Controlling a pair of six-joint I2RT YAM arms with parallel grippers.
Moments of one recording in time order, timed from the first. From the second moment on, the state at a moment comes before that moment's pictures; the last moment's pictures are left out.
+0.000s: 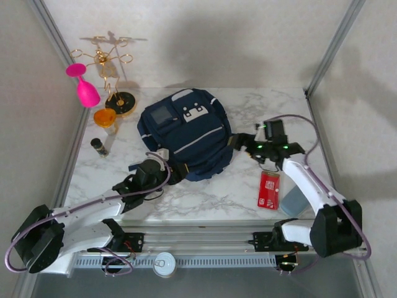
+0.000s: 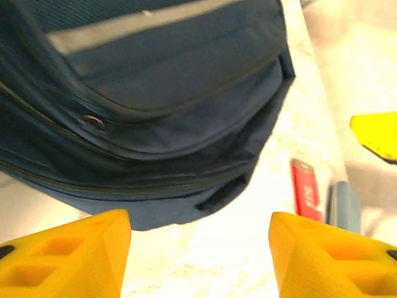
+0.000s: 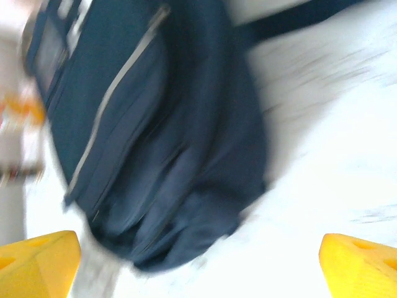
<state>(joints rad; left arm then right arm) -0.75 1.09 0.43 0.18 -0.01 -0.90 0.21 1.23 0.92 -0.54 -0.35 0.63</state>
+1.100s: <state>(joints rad) -1.06 1.62 0.83 0.33 -0.02 -0.86 -0.40 1.17 0.61 -0.60 0.01 0.93</state>
